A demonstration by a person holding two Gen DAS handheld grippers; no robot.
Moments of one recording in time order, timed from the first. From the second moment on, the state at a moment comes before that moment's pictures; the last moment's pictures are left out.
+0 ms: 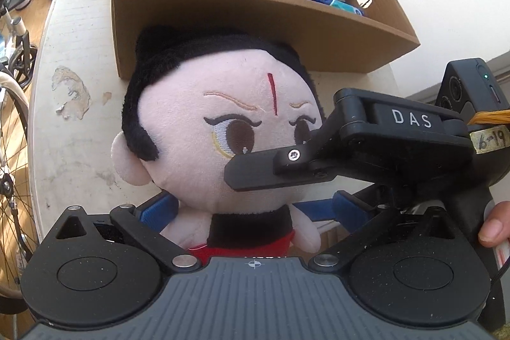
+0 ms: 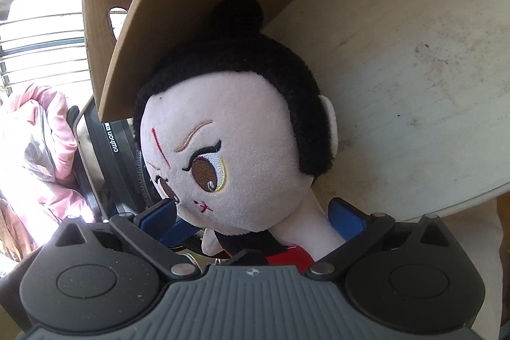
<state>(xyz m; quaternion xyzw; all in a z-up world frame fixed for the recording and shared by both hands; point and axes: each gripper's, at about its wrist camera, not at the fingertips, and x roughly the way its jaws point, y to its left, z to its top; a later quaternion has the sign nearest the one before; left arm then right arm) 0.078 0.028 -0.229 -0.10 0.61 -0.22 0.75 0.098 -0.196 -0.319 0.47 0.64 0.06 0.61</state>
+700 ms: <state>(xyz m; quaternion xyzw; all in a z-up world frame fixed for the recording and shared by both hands) 0.091 0.066 -0.245 -0.24 0.63 -0.17 0.72 0.143 -0.234 -0.326 0.47 0.60 0.06 0.64</state>
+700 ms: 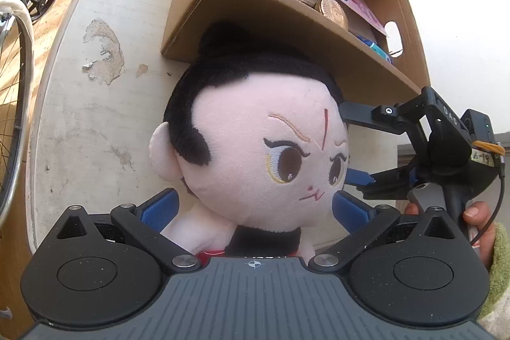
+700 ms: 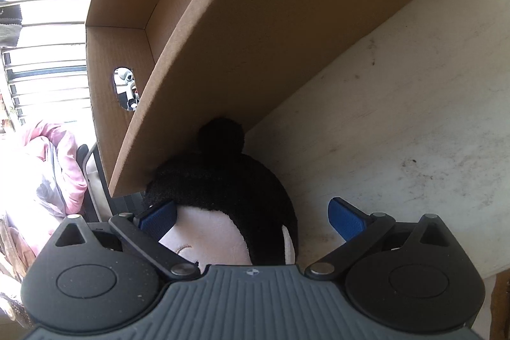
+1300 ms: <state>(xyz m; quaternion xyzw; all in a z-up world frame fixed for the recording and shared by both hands) 0.108 0.039 -0.243 -0.18 0.66 -0.14 0.71 0.151 -0.209 -0.314 0.41 0.63 0.14 0.64</state>
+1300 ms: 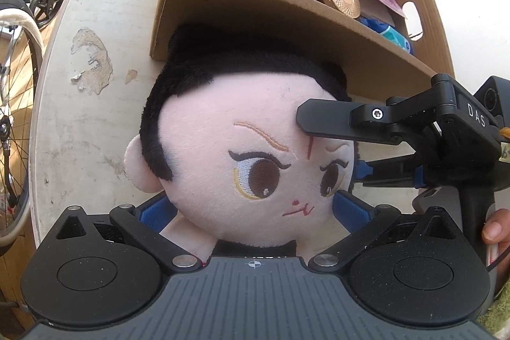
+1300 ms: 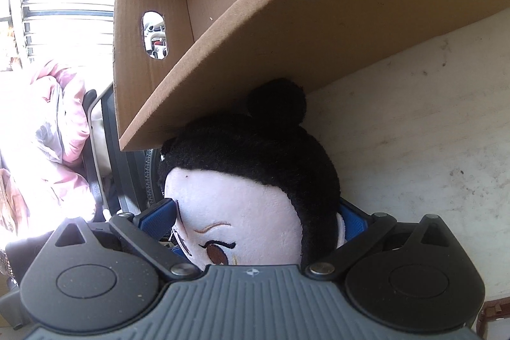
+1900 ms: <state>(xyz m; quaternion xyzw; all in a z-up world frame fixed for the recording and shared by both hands) 0.112 0.025 -0.245 -0.15 0.68 -0.11 0.71 0.155 -0.212 -0.327 0.41 0.64 0.15 0.63</state>
